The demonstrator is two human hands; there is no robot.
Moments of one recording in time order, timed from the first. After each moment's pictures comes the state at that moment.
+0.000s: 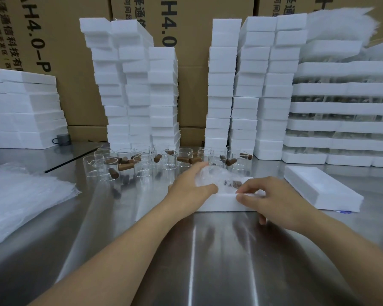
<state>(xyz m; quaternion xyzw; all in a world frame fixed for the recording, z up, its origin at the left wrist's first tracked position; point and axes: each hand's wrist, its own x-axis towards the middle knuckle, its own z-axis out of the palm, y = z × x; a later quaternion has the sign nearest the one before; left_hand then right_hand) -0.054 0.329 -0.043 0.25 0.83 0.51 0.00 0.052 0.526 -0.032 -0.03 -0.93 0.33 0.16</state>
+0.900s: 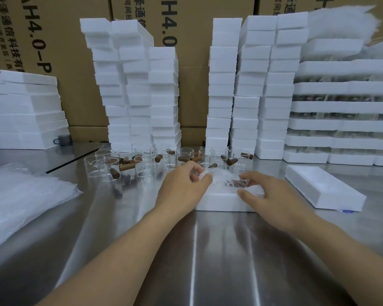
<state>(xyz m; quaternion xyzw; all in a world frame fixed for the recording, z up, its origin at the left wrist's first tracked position) -0.071 0.322 -0.052 0.23 0.84 0.48 -0.12 0.046 0.524 -0.040 -0.06 -0.94 0.24 0.22</state>
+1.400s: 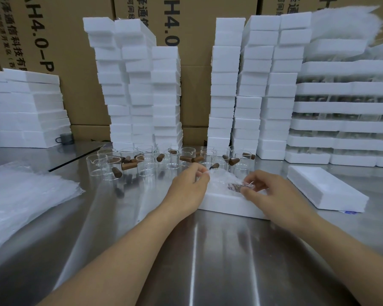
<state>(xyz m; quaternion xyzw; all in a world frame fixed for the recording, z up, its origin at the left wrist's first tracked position) -0.079 0.325 -0.057 0.26 0.82 0.51 -0.04 0.042 0.523 -0.042 -0.05 -0.91 0.32 0.25</state>
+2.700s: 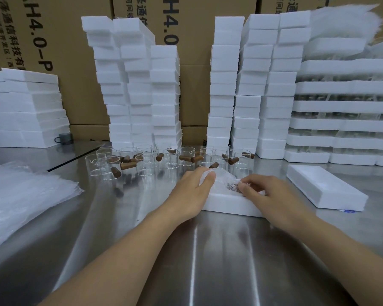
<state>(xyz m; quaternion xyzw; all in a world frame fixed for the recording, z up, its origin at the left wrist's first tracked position) -0.076 0.327 -0.062 0.30 0.84 0.45 -0.01 0.034 0.525 -0.049 -0.03 -0.92 0.28 0.25</state>
